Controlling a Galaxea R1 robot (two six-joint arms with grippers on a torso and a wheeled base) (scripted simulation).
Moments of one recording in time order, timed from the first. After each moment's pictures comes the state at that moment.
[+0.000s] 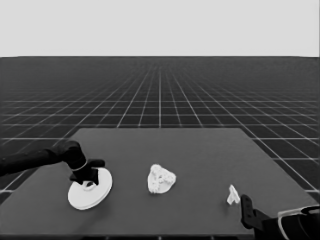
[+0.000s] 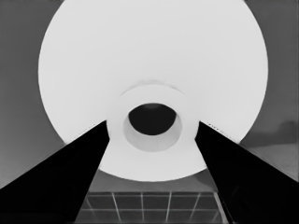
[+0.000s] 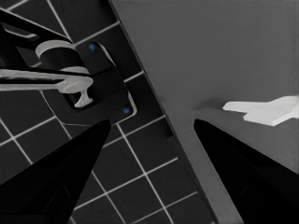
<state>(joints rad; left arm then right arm) 0.16 2.20 -1.34 0.26 1.35 -0.89 -0.35 1.76 -0.39 -0.70 -1.18 0.32</state>
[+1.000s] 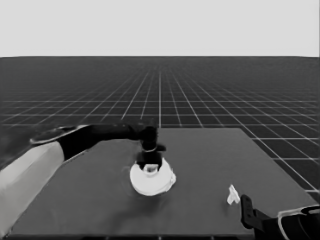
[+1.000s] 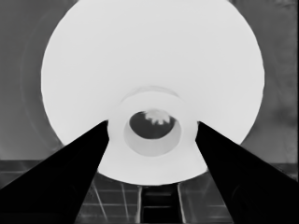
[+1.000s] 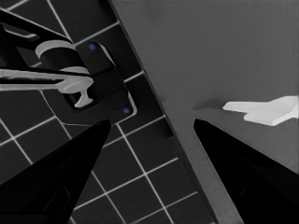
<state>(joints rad) -0.03 2.91 -1.49 0.14 1.55 -1.44 -0.35 1.76 -0.39 -0.70 -1.18 0.32</state>
